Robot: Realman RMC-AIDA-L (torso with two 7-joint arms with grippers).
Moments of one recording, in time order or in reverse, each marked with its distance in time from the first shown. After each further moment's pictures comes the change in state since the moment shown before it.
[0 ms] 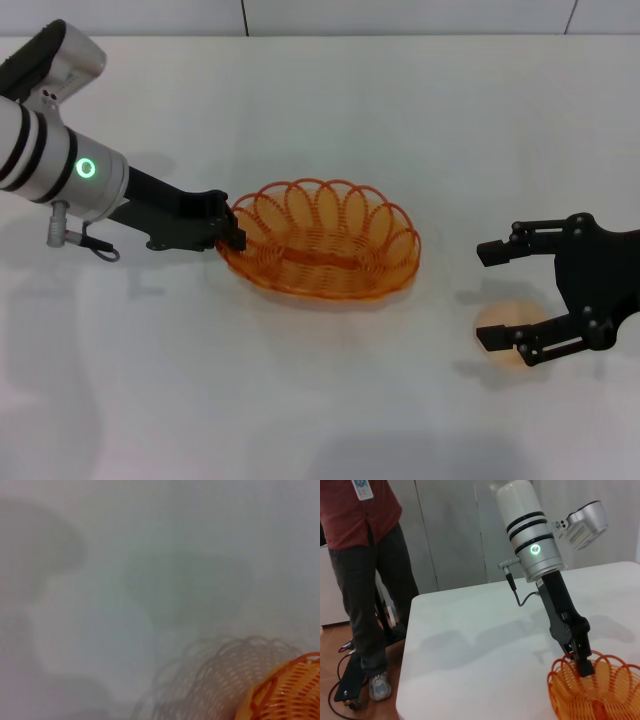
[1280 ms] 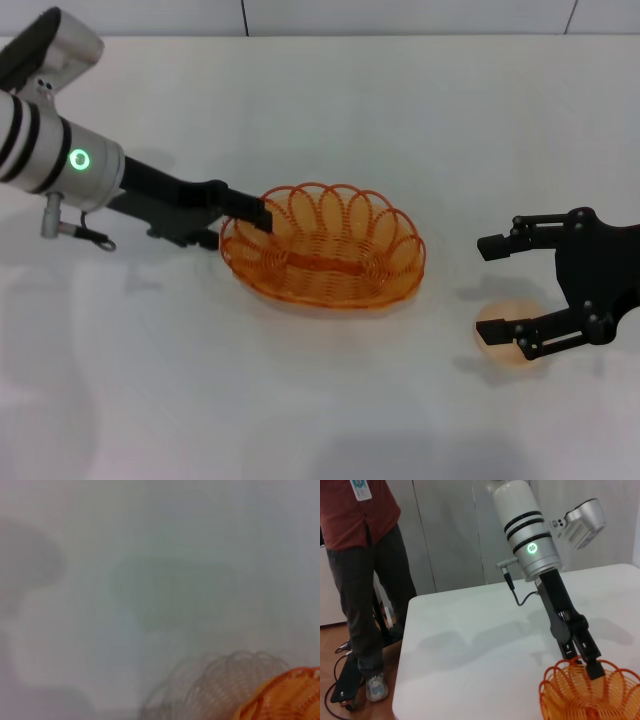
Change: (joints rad) left arm -0.001 0.013 -0.008 0.000 -0.036 0.010 0.064; right arm 0.002 0.000 0.004 -0.008 0.001 0.004 0.006
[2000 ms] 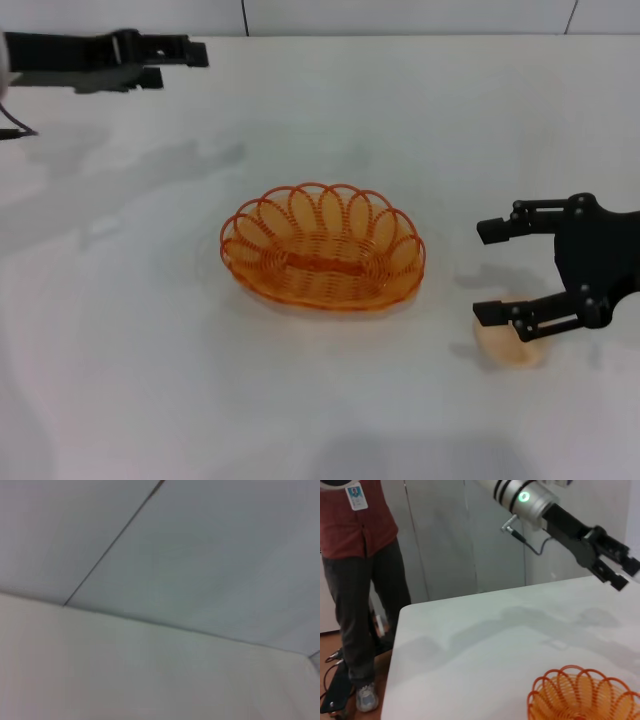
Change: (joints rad) left arm 0.136 0.051 -0.098 0.261 -0.333 -0.001 0.242; right arm 0.000 0.000 0.005 0.008 0.022 0.025 -0.003
